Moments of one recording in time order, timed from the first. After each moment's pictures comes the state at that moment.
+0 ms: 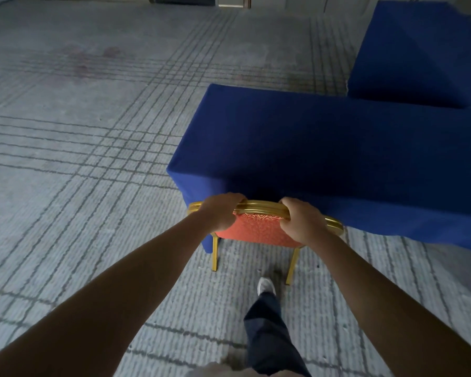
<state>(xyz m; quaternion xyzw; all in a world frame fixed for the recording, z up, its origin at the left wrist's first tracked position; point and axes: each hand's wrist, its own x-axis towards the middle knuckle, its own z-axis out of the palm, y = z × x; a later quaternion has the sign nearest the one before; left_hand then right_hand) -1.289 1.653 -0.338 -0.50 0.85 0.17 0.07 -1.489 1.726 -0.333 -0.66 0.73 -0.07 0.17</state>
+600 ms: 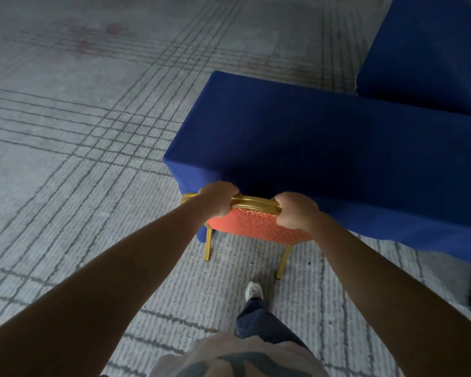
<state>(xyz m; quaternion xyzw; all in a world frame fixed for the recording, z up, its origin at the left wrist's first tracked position) -1.303 1.634 -0.331 -0.50 0.84 0.15 0.13 -1.494 1.694 -0.312 -0.67 0.70 0.08 0.24</state>
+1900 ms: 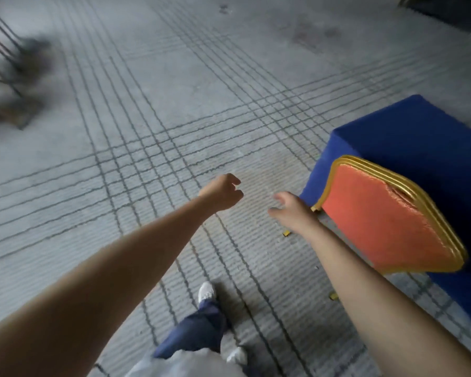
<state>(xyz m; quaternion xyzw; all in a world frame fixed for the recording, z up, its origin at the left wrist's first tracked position) -1.093 1.999 -0.320 -0.84 0.40 0.29 -0.21 -1.269 1.916 -0.319 -0.80 0.47 0.02 0.37</state>
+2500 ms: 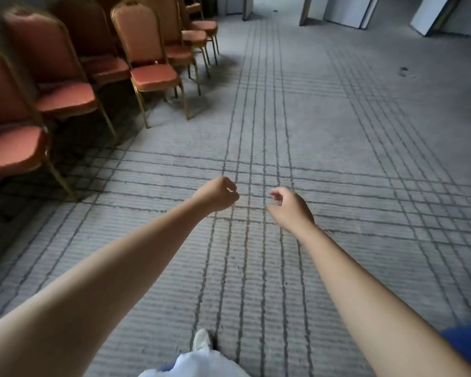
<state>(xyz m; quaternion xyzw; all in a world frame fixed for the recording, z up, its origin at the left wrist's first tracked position) -0.795 2.201 -0.280 -0.94 0.13 0.19 -0.26 -0.885 2.034 -0.284 -0.91 0.20 0.03 0.37</state>
